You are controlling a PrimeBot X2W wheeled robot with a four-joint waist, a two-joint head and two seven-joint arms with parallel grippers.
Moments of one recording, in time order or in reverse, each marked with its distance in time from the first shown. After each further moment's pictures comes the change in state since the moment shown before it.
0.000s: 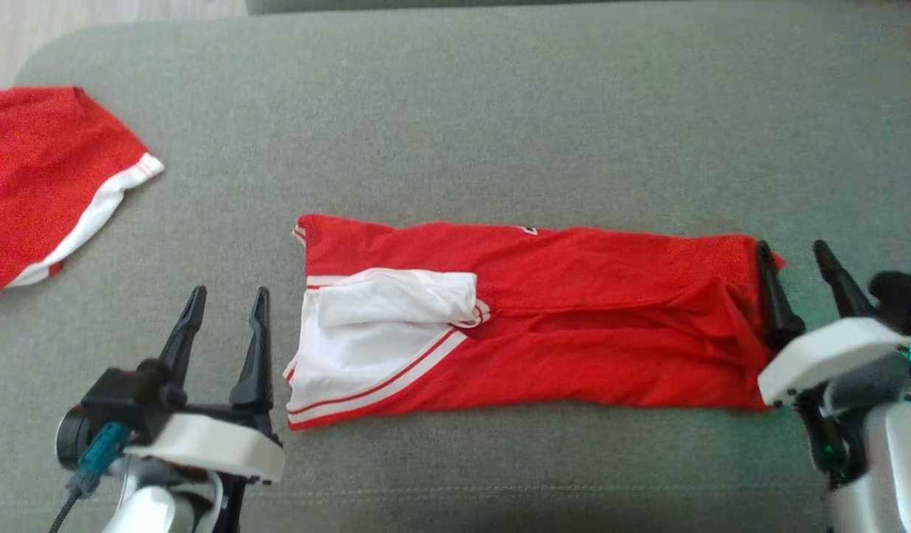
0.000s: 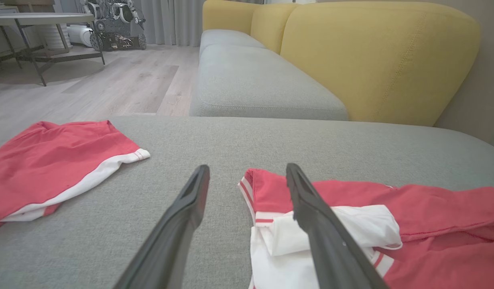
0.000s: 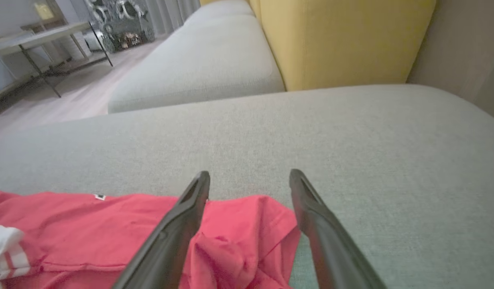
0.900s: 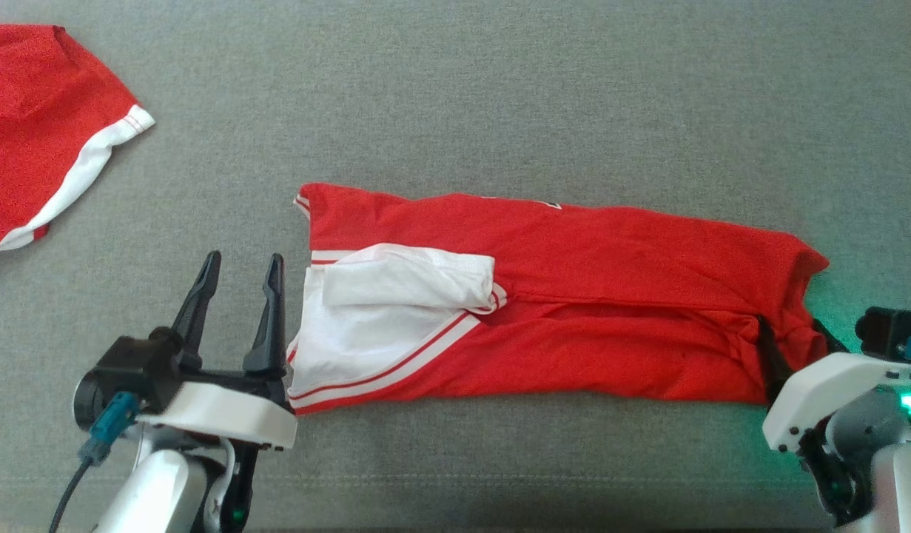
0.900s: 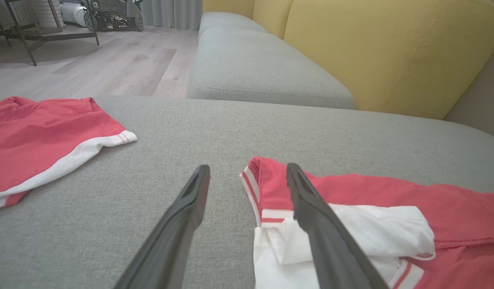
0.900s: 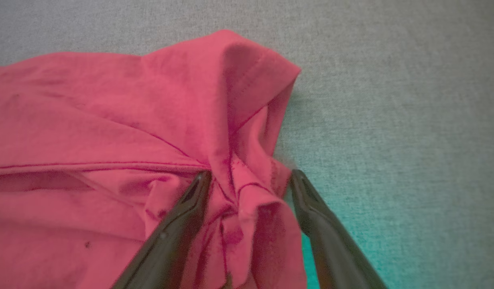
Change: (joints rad) left arm -0.096 -0.045 -0.011 0.085 0.000 -0.055 -0.043; right arm 0.076 0.051 -0.076 0.004 -0.053 0.000 0.247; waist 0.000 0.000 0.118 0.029
